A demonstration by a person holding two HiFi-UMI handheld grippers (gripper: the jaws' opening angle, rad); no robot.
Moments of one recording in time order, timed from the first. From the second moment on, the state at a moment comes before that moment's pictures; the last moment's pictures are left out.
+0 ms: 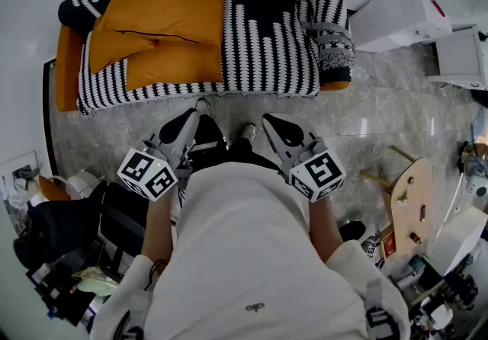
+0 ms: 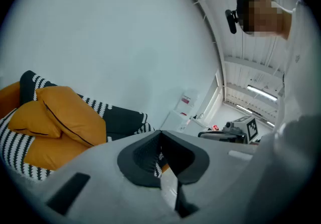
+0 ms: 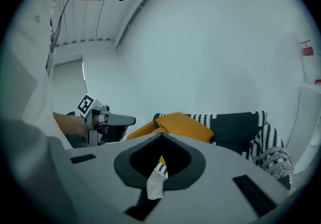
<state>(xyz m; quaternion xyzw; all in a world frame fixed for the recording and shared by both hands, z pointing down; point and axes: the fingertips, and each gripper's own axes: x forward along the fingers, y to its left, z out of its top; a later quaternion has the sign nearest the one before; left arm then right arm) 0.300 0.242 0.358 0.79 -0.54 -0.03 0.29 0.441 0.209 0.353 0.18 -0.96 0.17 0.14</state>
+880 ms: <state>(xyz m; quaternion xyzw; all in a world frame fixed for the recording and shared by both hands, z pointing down) 0.319 0.244 0.353 0.81 -0.52 -0.02 0.27 0.457 0.216 0.360 0.21 -0.95 0.19 0.13</state>
